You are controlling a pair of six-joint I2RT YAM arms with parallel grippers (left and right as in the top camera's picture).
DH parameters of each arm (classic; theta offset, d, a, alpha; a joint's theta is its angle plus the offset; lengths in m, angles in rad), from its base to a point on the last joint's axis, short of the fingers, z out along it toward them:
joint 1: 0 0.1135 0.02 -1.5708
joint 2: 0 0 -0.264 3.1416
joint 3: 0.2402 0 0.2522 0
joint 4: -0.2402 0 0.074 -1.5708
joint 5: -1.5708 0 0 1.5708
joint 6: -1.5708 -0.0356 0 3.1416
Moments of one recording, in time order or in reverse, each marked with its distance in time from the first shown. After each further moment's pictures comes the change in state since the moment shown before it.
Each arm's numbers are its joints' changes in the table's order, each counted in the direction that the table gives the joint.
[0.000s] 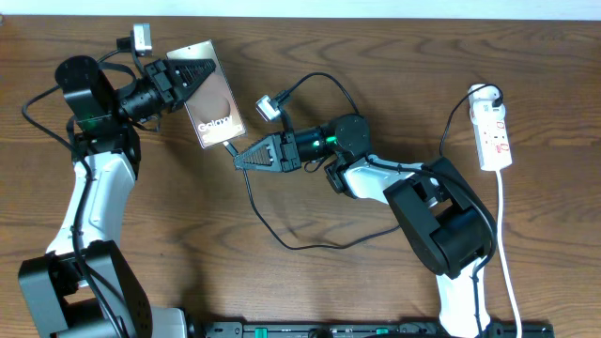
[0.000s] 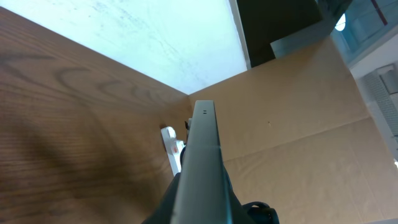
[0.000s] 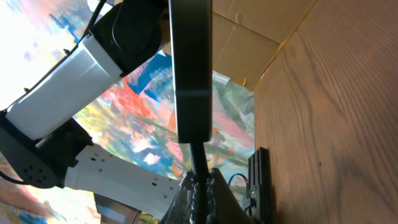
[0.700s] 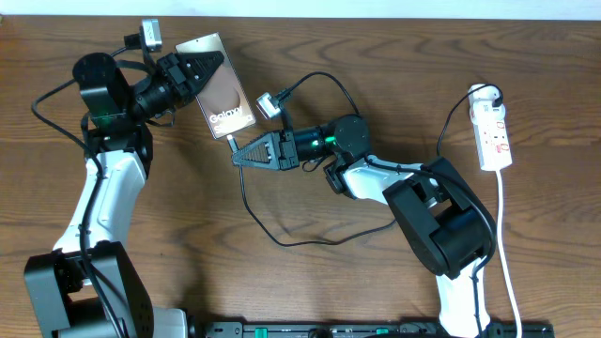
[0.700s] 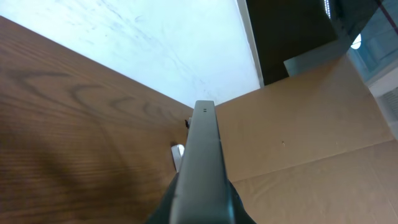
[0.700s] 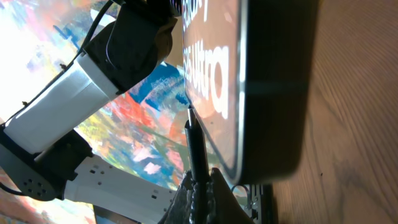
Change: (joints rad) left arm -0.066 0.000 0.000 0.001 0.162 0.000; right arm 0.005 0.000 0.000 0.003 -0.048 -0.002
